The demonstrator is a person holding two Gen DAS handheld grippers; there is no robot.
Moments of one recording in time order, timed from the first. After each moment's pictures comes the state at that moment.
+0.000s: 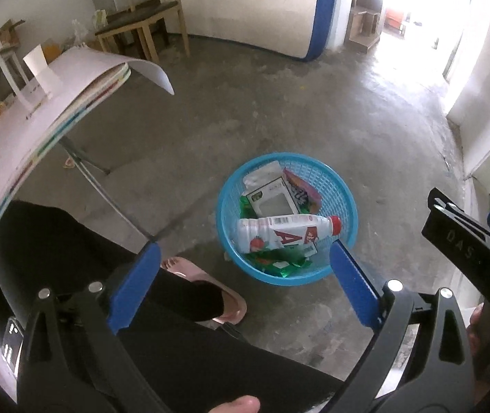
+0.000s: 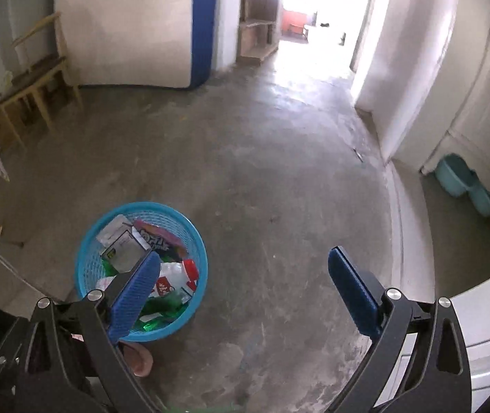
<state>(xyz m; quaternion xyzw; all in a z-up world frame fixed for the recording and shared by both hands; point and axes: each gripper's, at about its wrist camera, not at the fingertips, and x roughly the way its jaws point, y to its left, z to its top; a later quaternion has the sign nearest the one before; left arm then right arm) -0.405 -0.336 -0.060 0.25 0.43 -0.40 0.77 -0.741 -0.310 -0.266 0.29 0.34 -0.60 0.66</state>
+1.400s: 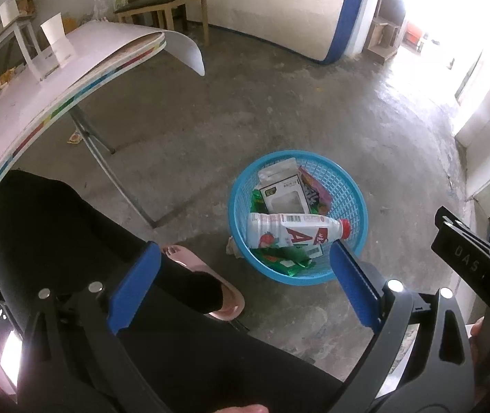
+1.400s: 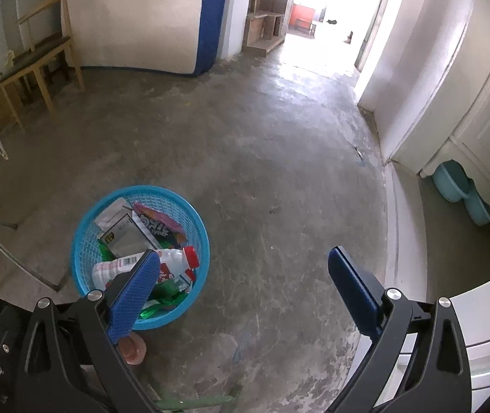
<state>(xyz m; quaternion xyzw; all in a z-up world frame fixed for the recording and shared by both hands) -0.380 -0.319 -0.066 0.22 0.46 -0.37 0.78 -0.704 -0.312 -0.299 0.28 0.37 -0.59 0.66</state>
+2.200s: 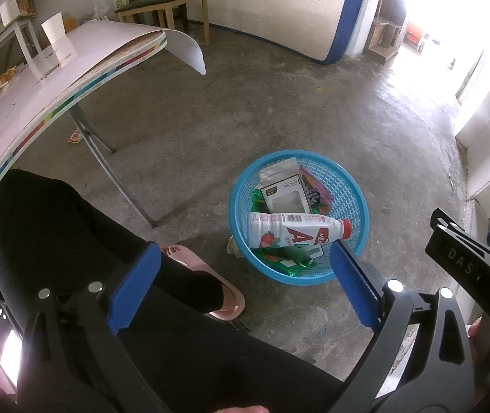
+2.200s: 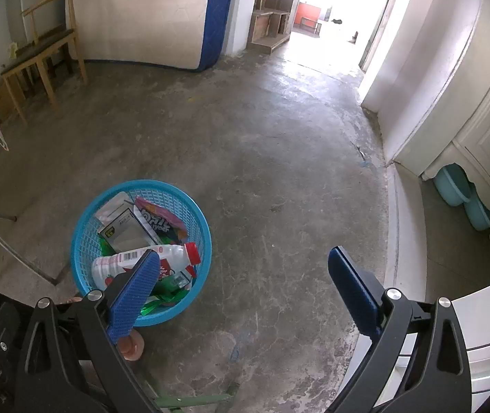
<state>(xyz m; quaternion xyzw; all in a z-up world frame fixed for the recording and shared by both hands) -0.380 -0.318 -0.066 0.22 0.46 -0.37 0.77 -0.700 -0.312 -0.306 0.28 0.38 -0.59 0.65</state>
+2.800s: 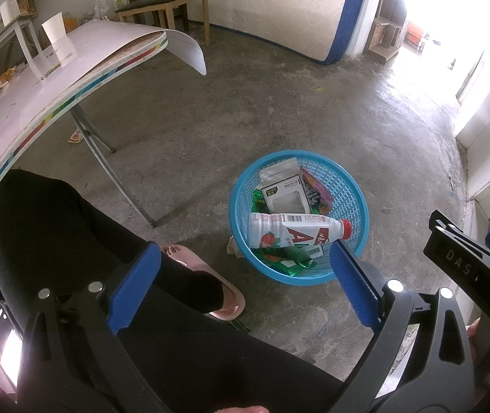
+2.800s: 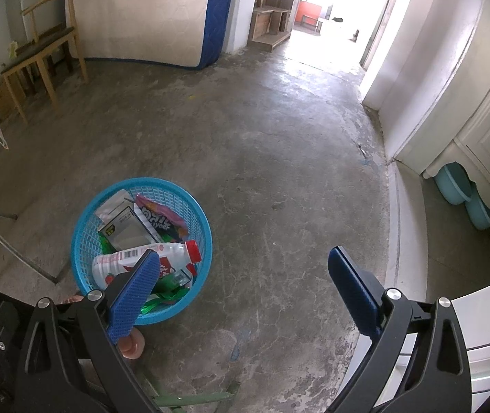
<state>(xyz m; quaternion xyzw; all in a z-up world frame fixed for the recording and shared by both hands) -0.380 -0.318 -0.066 0.22 0.46 -0.37 0.77 -0.696 -0.318 -0.308 0.28 0.39 -0.58 0.66</state>
